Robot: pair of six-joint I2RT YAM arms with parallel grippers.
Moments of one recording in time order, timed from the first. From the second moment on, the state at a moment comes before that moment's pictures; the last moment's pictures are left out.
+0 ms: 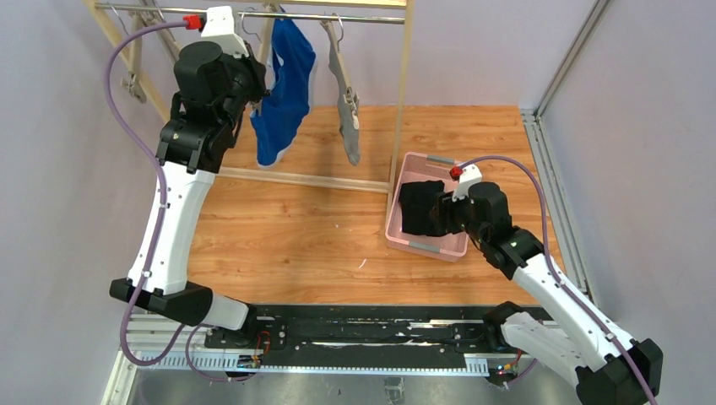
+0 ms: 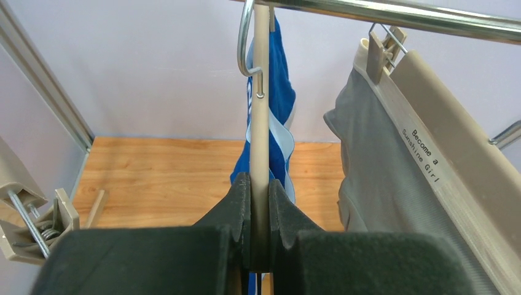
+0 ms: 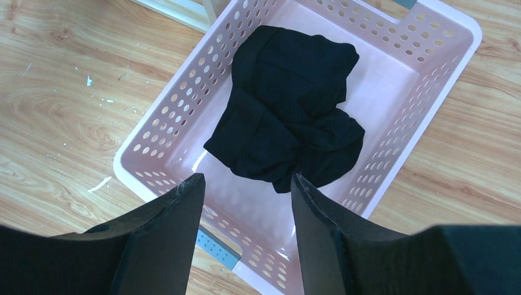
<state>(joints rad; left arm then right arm) -0.30 1.42 1.93 -0.58 -0.24 -0.16 0.48 0.86 0.70 -0.36 0.06 0.12</state>
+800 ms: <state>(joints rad) -0.30 1.09 1.49 -0.42 -0.20 -0.09 0.48 0.98 0.68 -0.32 0.07 0.12</state>
